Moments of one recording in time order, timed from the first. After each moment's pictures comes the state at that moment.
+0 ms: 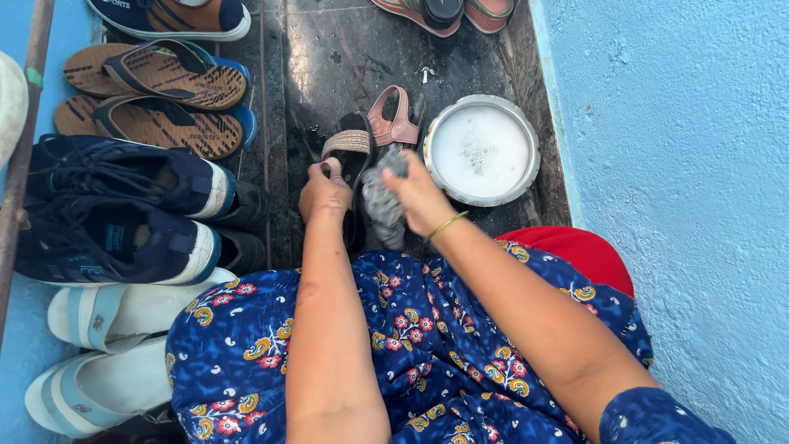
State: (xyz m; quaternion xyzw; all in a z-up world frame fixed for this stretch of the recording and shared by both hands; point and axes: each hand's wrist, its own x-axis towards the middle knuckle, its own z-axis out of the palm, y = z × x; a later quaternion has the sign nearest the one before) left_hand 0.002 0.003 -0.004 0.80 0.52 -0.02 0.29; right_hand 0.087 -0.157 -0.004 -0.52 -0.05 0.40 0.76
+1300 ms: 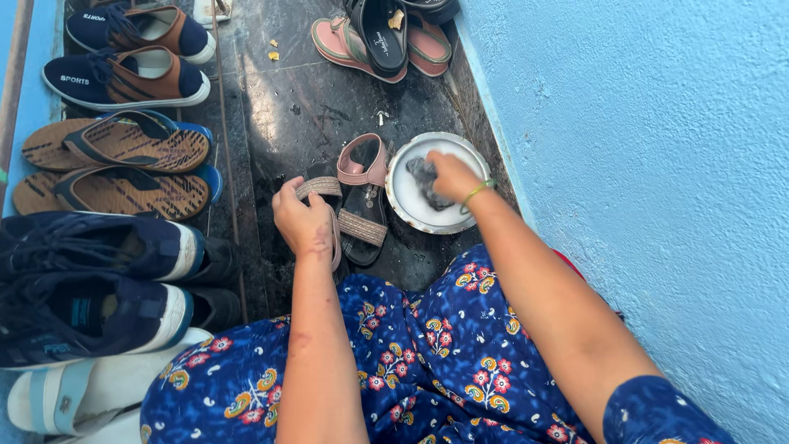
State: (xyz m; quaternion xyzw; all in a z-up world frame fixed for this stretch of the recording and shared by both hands) left_hand 0.030 -0.029 0.043 0.80 0.39 0.32 0.32; right_hand 0.244 -0.251 -0.002 -0.90 -0.33 0.18 0.22
